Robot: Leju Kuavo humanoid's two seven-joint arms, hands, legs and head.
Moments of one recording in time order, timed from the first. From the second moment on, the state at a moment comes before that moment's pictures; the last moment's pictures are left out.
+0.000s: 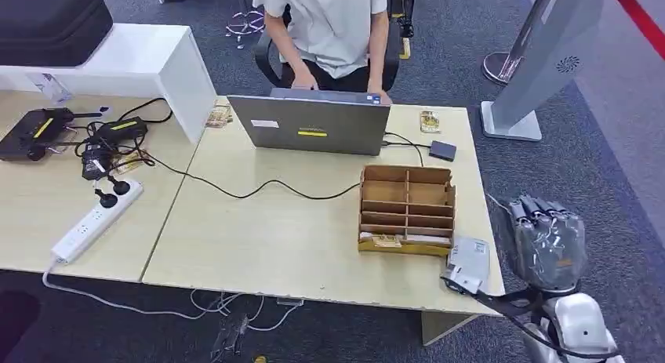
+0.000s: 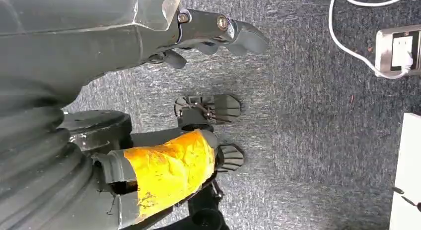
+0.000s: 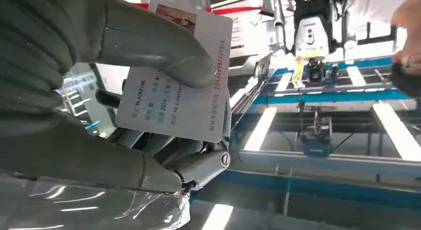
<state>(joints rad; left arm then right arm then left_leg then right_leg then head) -0.04 -0.19 0.23 -0.18 -0.09 0.06 -0.04 -0.10 -0.26 0.24 -1.36 1.25 -0.68 -0.22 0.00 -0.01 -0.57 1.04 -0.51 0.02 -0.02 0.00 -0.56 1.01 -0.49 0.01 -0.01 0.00</state>
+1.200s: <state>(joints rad) -0.04 -0.20 0.24 -0.18 -0.14 0.04 -0.02 -0.20 -0.04 0.15 -1.01 1.35 -0.68 -0.27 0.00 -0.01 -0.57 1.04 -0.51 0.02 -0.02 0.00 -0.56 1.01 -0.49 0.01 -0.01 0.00</state>
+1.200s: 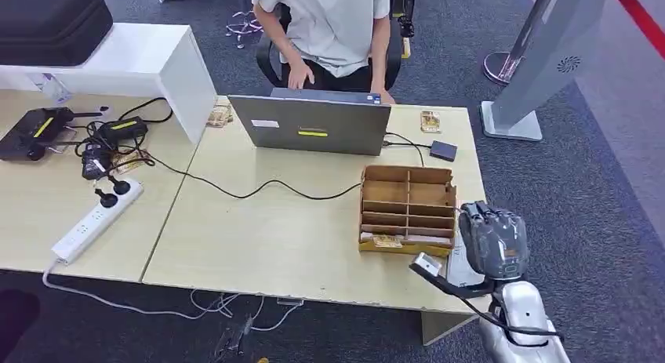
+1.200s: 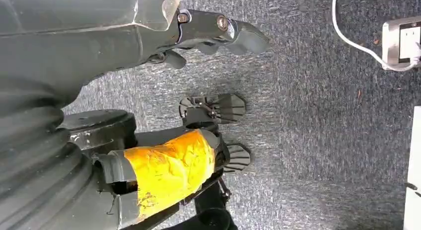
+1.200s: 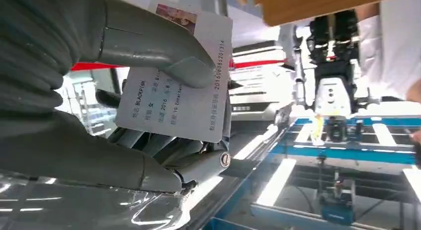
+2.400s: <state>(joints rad) -0.04 -0.21 0.27 -0.18 -0.15 0.06 -0.01 -0.03 0.04 -0.03 -0.98 1.40 -0.68 -0.36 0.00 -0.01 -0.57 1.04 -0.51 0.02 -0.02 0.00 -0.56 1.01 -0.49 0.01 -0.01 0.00</state>
